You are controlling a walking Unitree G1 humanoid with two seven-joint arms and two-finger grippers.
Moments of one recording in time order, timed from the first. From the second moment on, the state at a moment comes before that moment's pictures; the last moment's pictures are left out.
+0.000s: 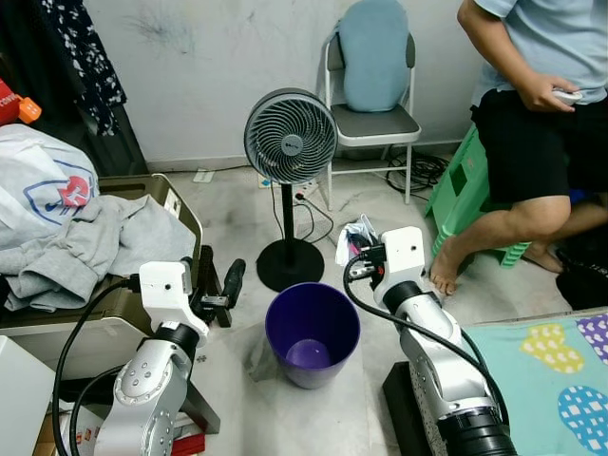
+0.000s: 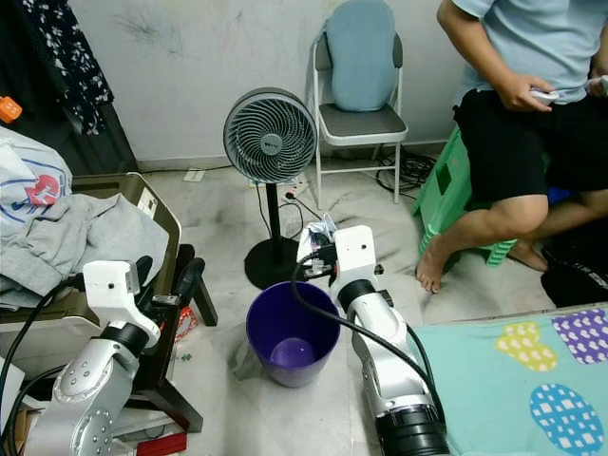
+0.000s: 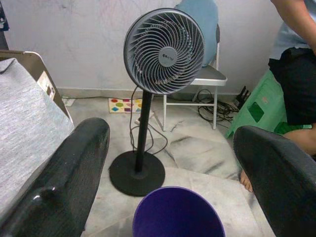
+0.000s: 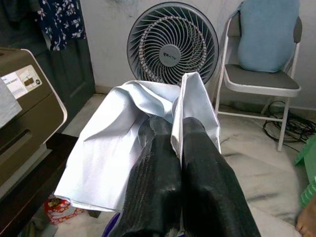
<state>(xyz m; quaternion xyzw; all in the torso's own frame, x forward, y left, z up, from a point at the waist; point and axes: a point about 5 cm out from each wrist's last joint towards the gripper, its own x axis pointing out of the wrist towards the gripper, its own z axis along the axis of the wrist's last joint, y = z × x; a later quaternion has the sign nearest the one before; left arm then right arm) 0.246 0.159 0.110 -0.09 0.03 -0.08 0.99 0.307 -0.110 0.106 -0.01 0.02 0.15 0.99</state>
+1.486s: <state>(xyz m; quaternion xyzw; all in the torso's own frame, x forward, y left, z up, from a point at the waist) 0.243 0.158 0.112 -0.09 0.02 -0.10 0.99 0.304 -0.102 0.106 -0.01 0.02 0.16 0.99</state>
